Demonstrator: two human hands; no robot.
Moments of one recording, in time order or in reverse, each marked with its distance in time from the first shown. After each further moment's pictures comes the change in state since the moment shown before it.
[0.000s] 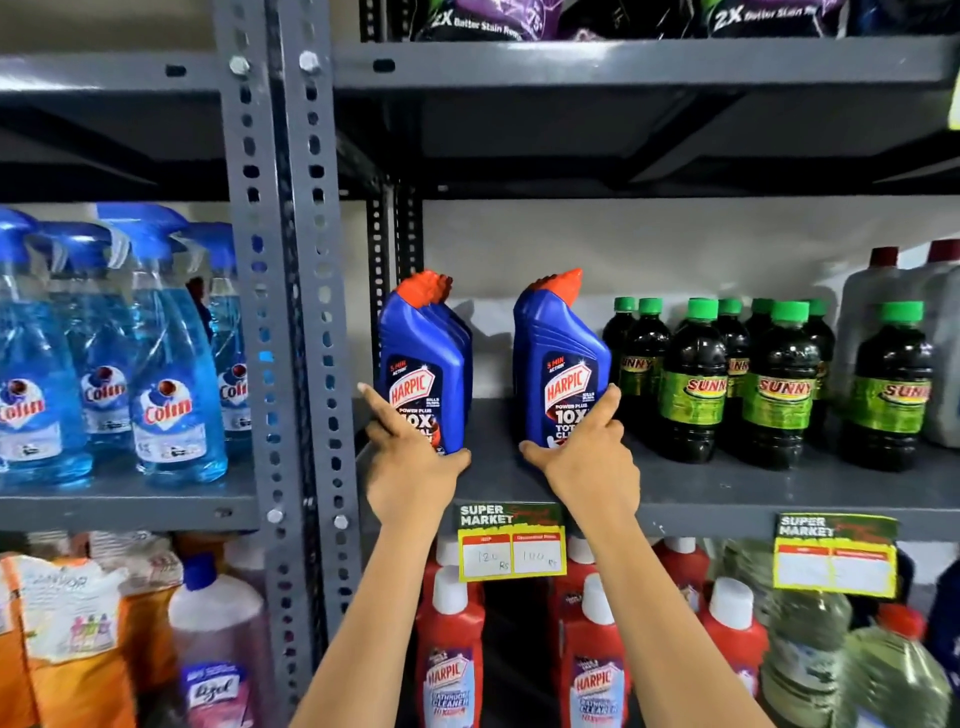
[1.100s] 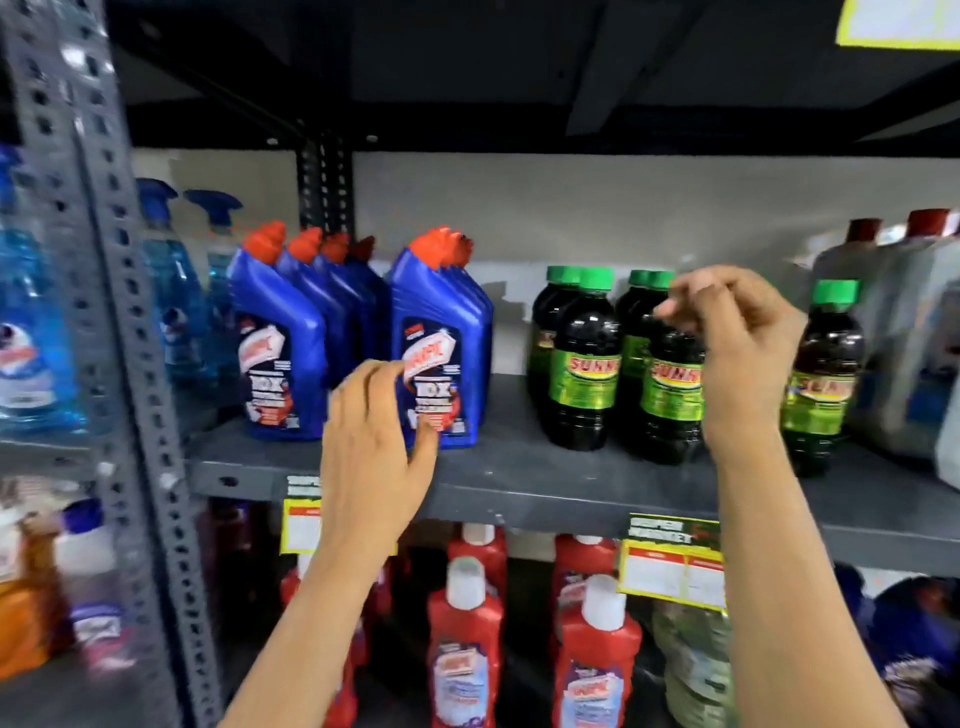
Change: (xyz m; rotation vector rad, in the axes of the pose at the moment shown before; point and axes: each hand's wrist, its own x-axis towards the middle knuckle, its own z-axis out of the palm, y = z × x) left_hand -0.087 0.097 0.025 -0.022 0.245 0.443; right_hand 0.122 0.114 -0.160 1.175 0.173 -0.528
